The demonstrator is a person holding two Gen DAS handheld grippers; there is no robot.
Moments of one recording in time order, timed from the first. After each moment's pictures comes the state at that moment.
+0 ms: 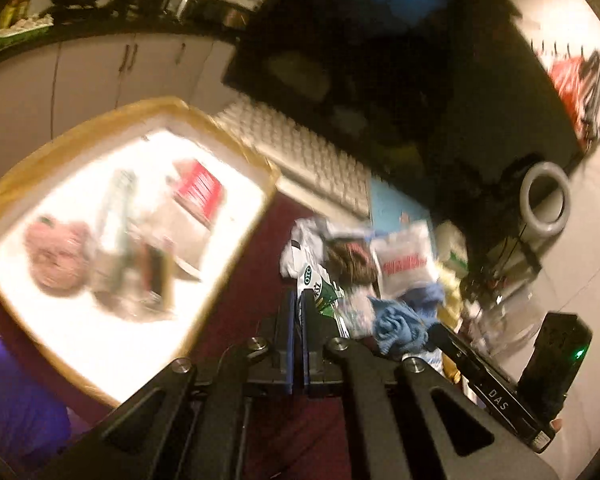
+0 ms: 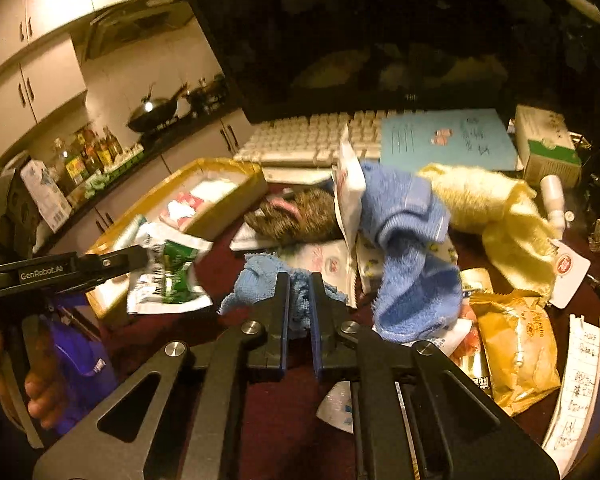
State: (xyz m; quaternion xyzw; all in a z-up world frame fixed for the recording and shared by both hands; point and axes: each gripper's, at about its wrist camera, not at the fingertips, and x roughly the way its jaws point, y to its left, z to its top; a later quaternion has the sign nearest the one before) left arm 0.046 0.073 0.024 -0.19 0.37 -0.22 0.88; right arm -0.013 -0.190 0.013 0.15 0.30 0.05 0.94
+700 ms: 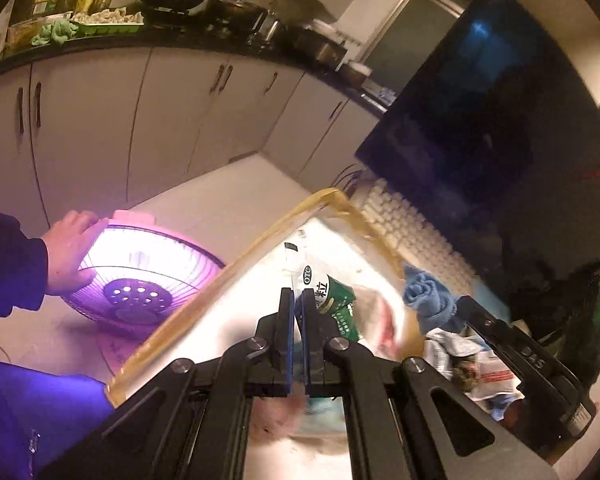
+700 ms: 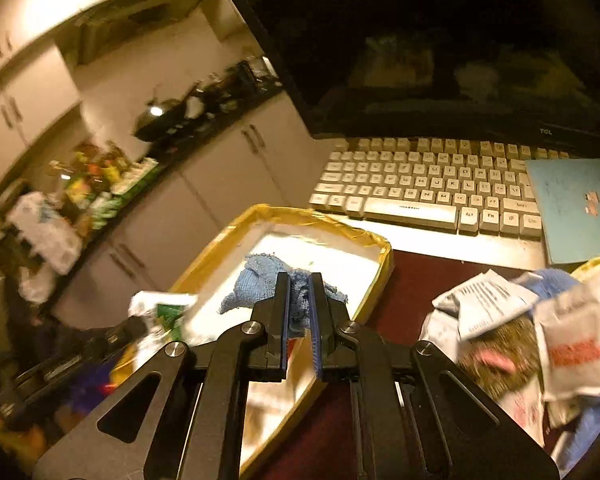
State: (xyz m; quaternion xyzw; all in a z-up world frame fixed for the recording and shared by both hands) left arm 0.134 0.194 0.012 -0.23 0.36 -0.08 0.90; right arm 0.176 -0.071 0.035 0.16 0.35 0.04 0.92
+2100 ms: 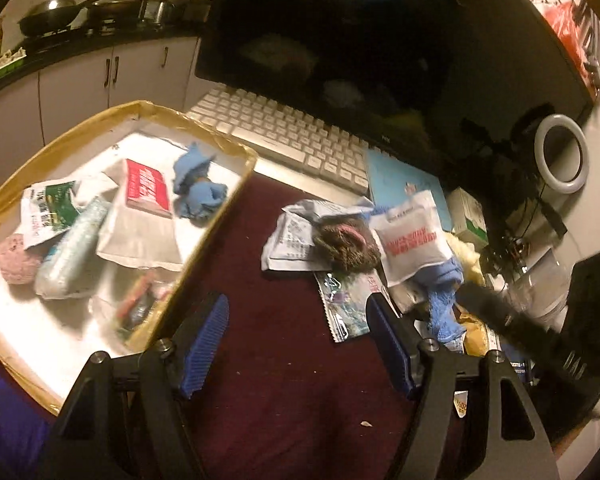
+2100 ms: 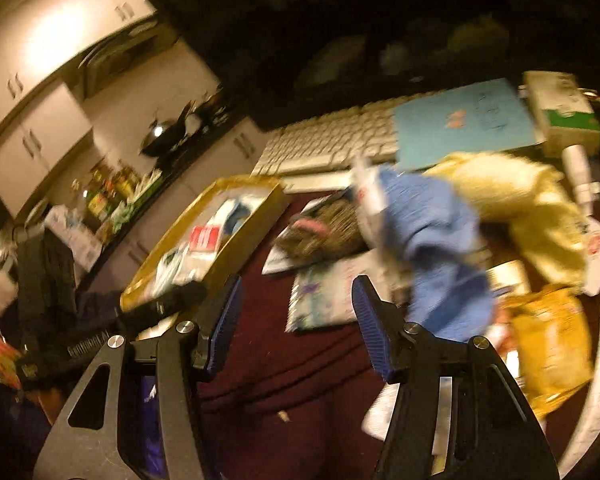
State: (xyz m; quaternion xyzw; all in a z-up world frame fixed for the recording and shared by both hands) left arm 0.058 0.014 0.009 -0.10 0.40 -0.21 0.89; right arm 0.006 -0.219 0.022 0.24 0.31 0.06 0.92
